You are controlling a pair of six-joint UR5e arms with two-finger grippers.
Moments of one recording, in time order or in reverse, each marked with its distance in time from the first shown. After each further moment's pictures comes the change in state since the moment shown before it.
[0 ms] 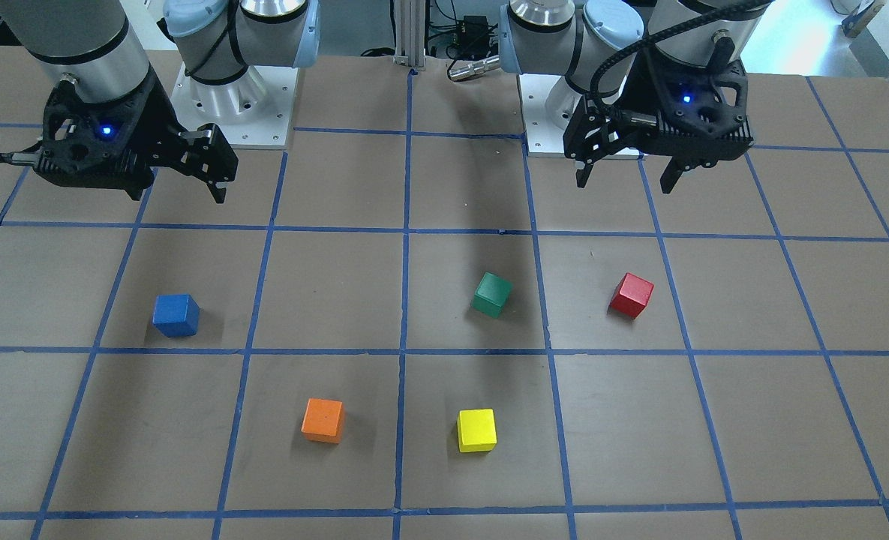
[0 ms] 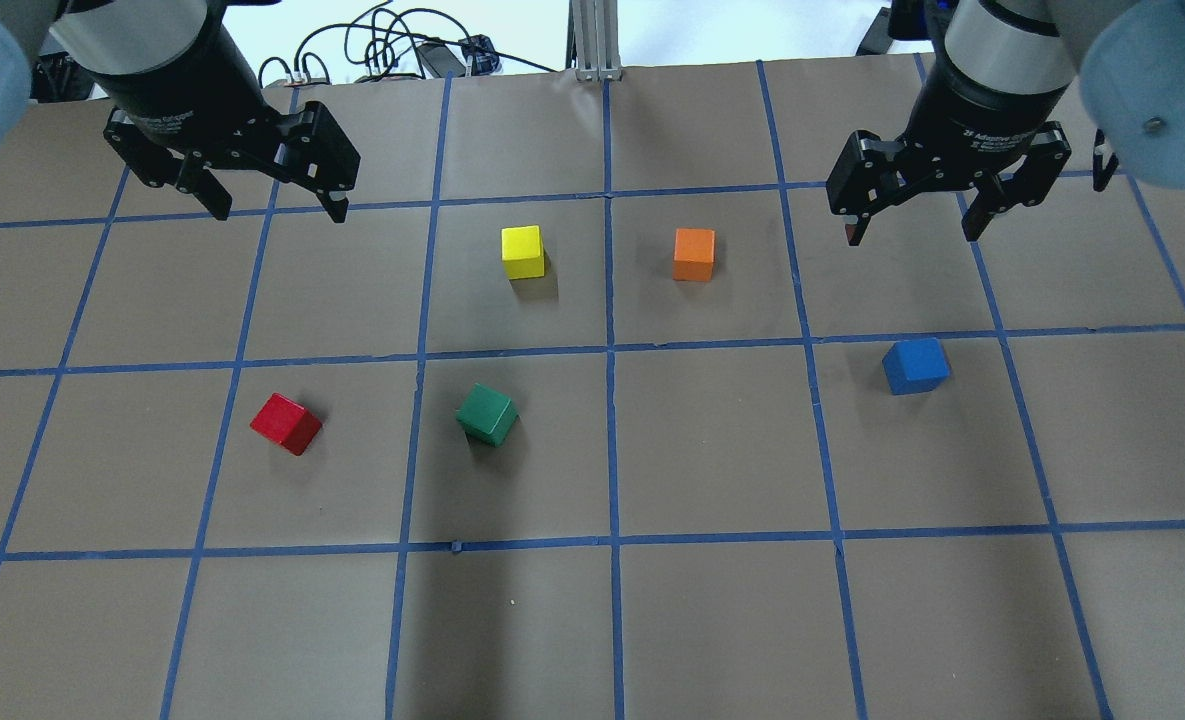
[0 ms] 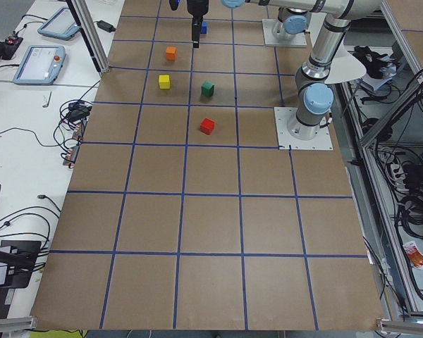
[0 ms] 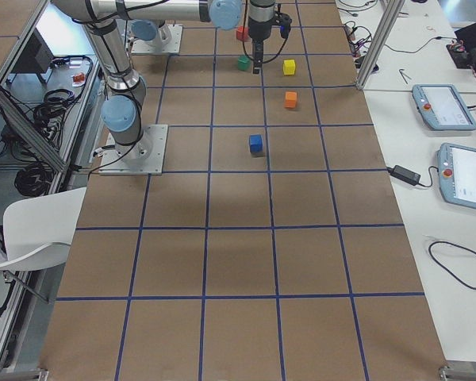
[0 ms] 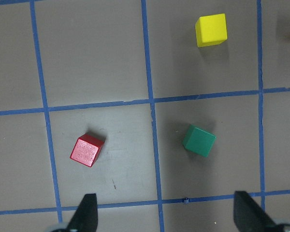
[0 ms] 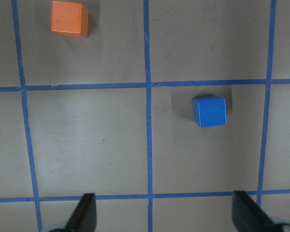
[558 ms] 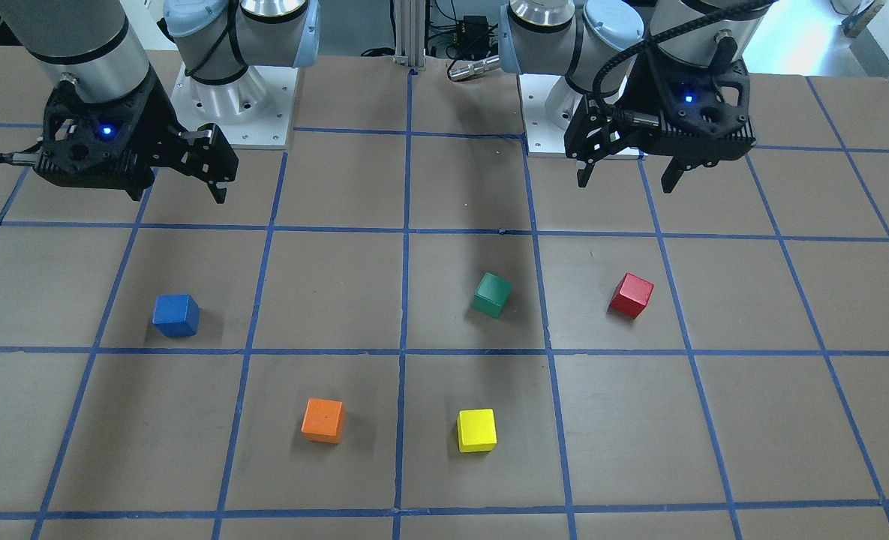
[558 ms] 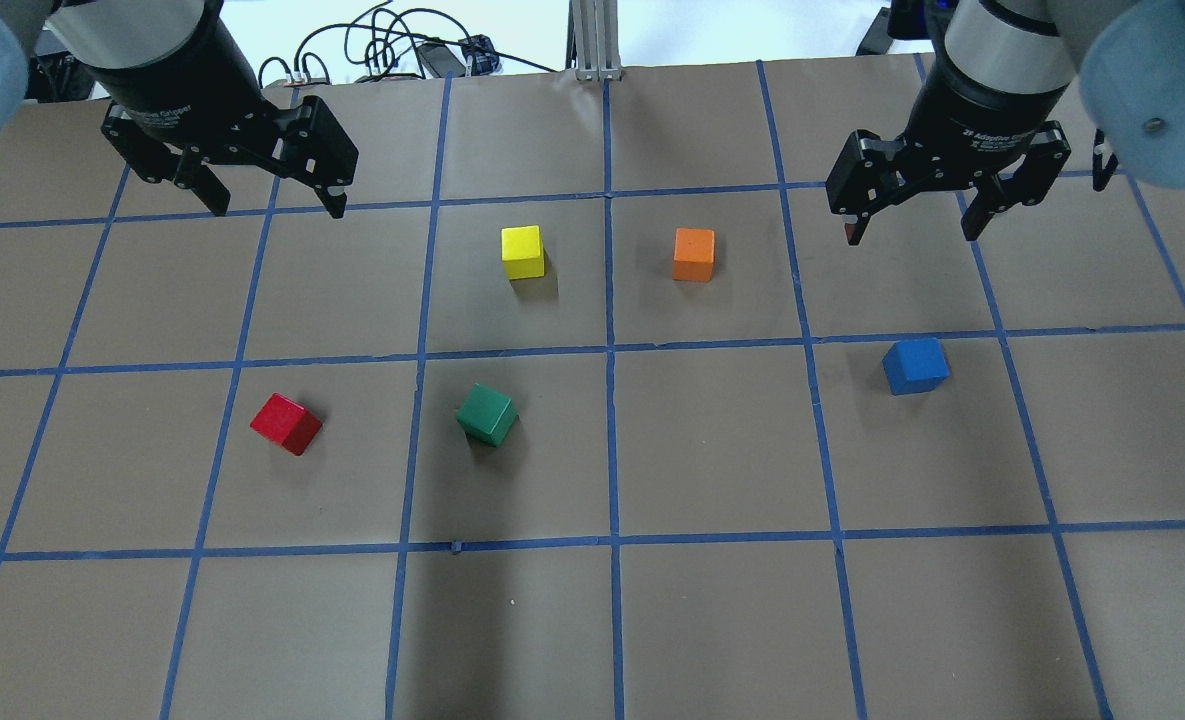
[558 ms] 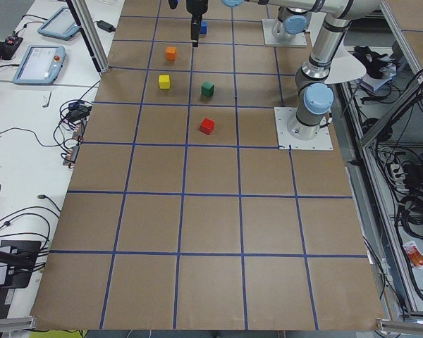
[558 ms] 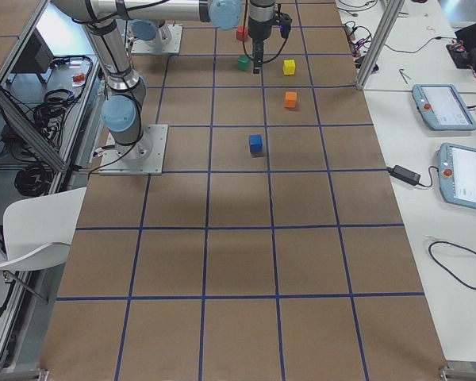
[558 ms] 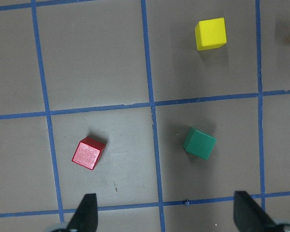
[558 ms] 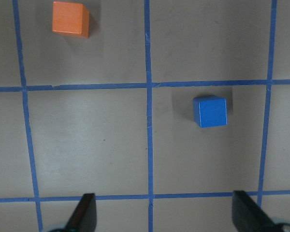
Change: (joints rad) left arm 0.002 -0.003 0.007 -0.017 -0.001 -0.004; right arm 0.000 0.000 0.000 -0.001 0.002 -0.002
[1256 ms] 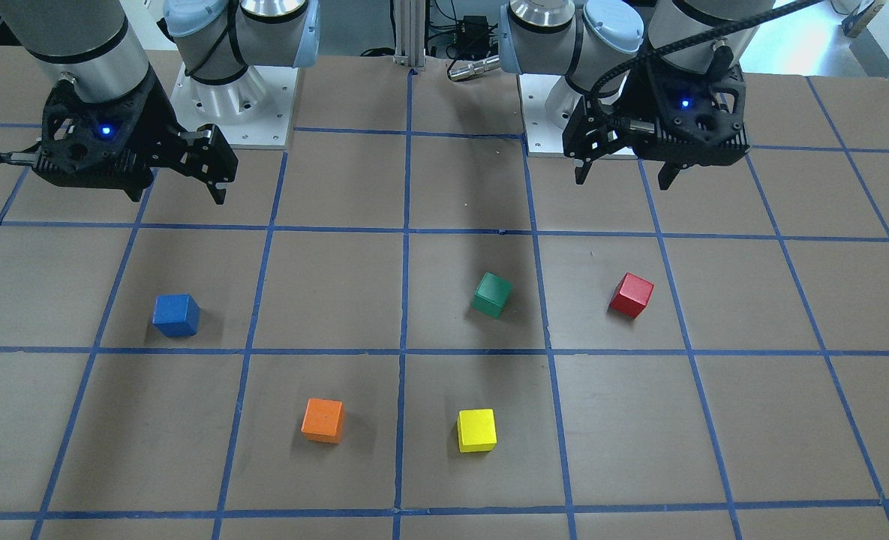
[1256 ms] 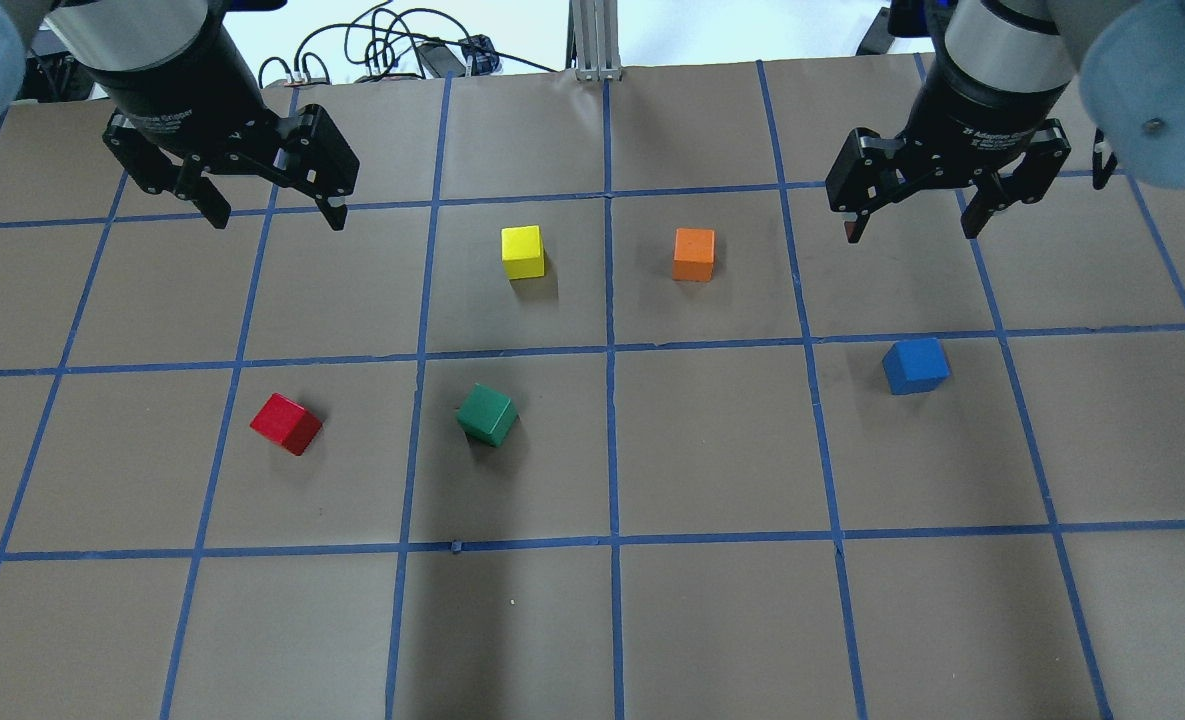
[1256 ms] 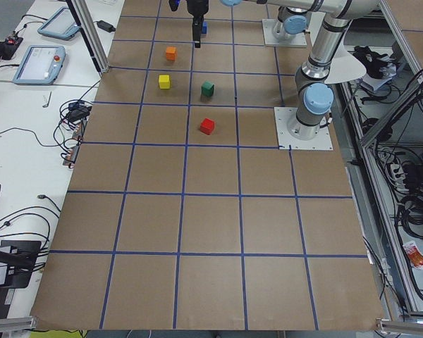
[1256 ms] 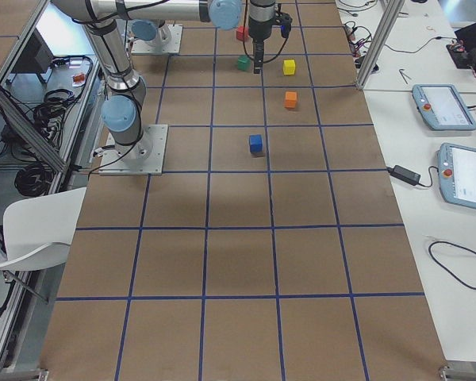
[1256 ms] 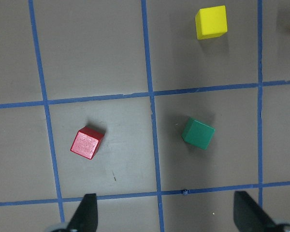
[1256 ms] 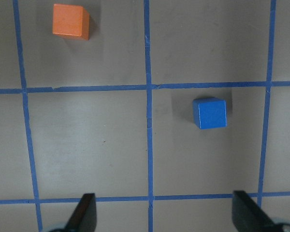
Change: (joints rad) left arm -0.001 -0.013 0.013 -0.041 0.000 -0.003; right arm 0.000 0.000 0.000 -0.006 -0.001 0.000
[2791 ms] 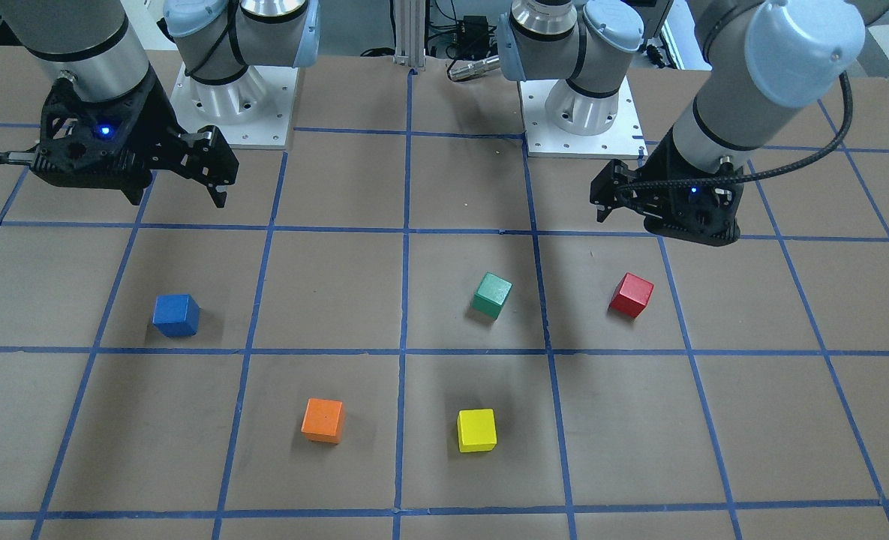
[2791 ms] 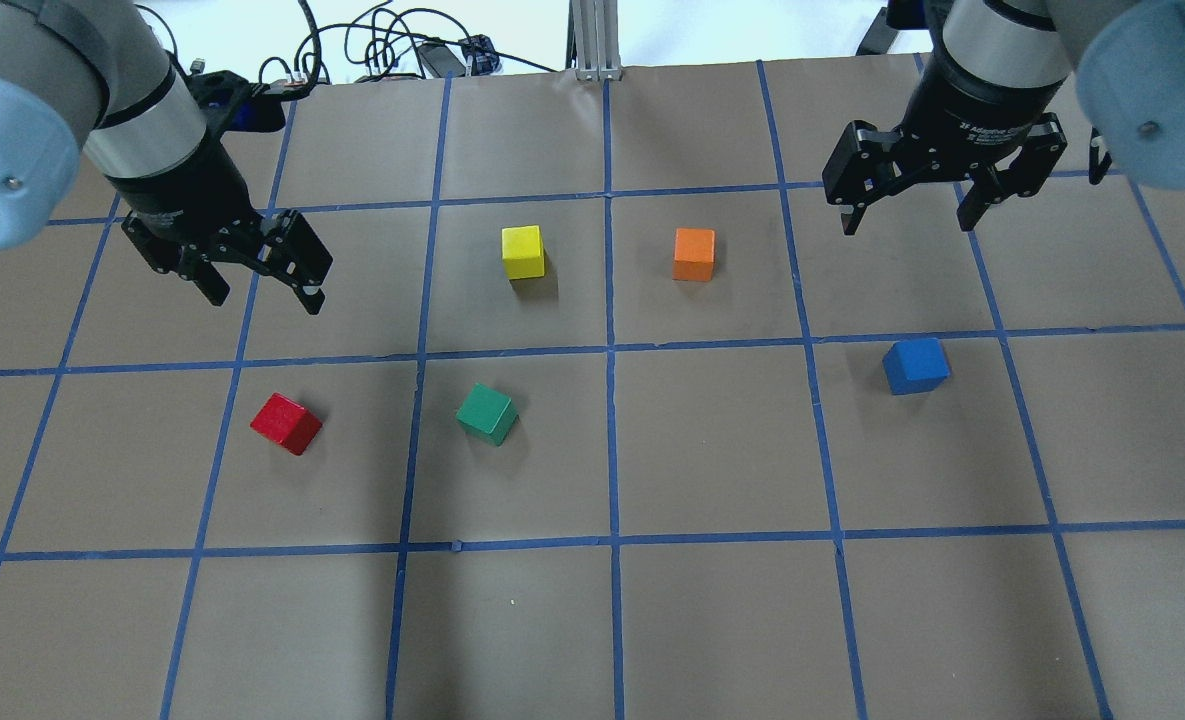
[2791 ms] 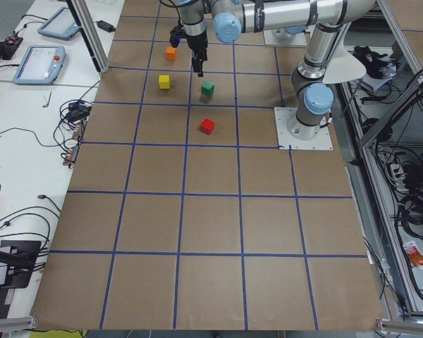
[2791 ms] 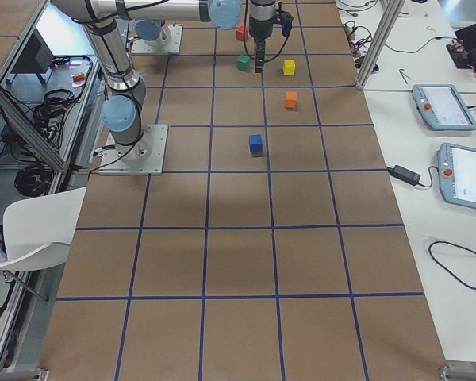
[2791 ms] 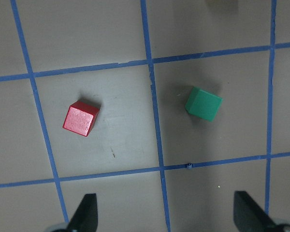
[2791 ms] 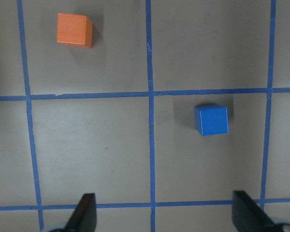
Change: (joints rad) left arm 0.149 -0.019 -0.238 0.114 -0.011 0.290; right arm 0.003 0.001 0.000 -0.025 0.006 0.006
